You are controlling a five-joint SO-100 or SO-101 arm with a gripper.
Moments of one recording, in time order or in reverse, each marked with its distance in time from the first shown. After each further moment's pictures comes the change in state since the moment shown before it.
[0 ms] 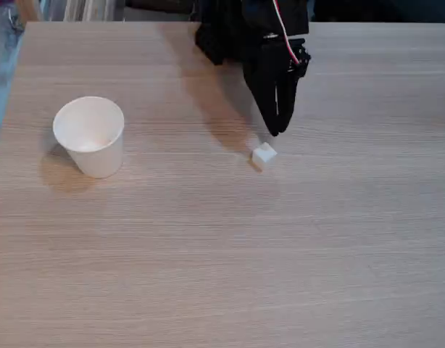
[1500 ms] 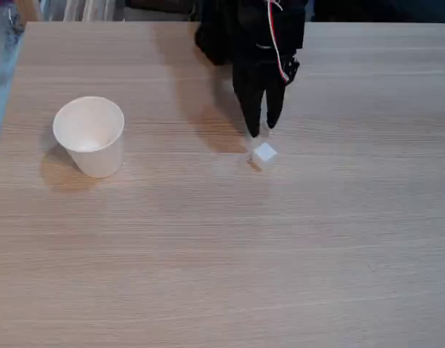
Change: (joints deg) arm 7.6 -25.8 -14.2 7.2 -11.2
